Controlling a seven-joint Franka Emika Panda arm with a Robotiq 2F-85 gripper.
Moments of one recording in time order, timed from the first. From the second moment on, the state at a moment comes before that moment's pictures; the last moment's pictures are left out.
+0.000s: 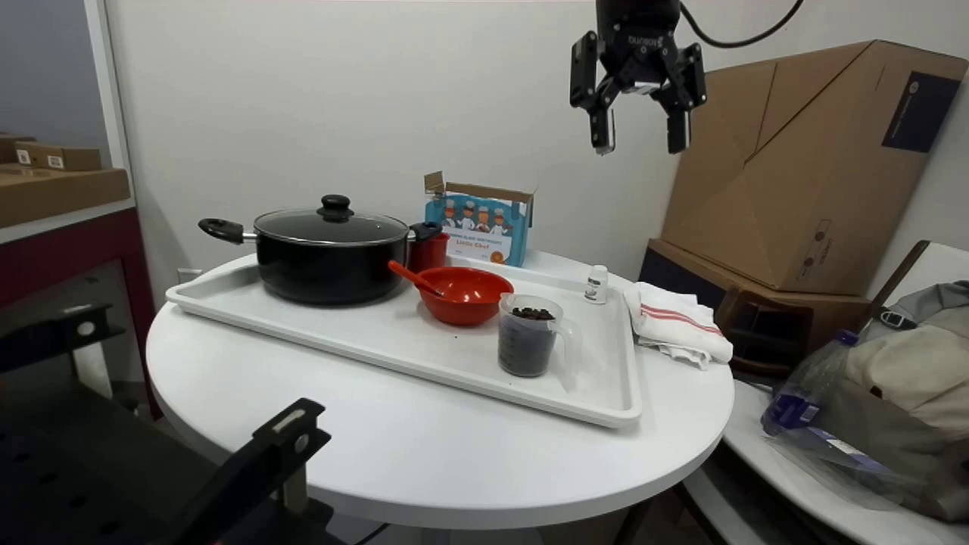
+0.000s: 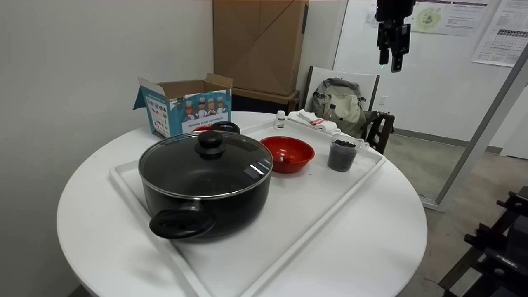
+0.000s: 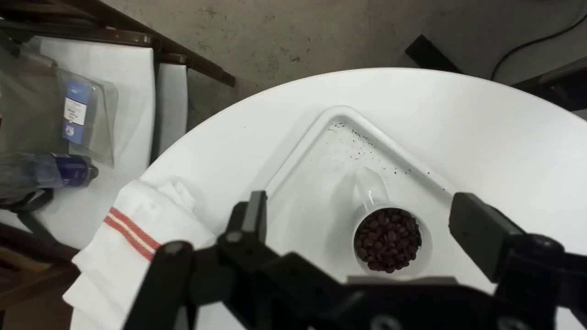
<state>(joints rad) -0.14 0.24 -0.18 -2.06 -0.39 2.25 -0.83</state>
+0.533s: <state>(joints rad) -0.13 0.38 -0.16 -2.05 -0.54 2.27 -0.80</state>
